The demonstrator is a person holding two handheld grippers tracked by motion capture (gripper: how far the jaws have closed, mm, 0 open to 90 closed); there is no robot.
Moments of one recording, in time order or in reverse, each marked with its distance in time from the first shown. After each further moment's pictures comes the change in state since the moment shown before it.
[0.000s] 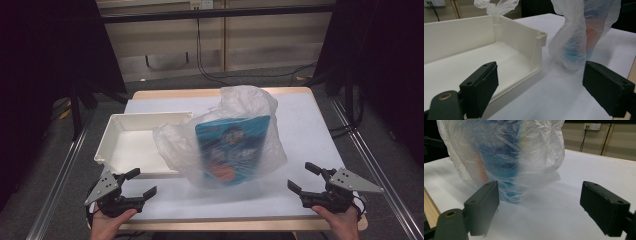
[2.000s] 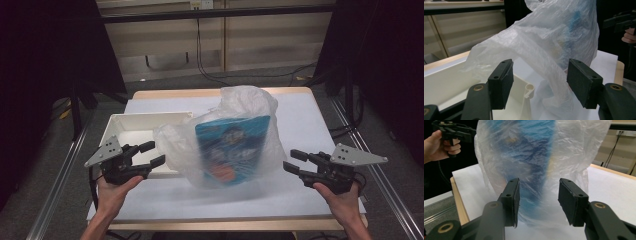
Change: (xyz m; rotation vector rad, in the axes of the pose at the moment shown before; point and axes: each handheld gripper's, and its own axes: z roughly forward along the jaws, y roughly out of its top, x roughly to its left) left arm 0.006 0.094 0.027 -0.041 -0.145 0.025; right arm -0.002 0.068 0.009 0.016 0.202 -0.042
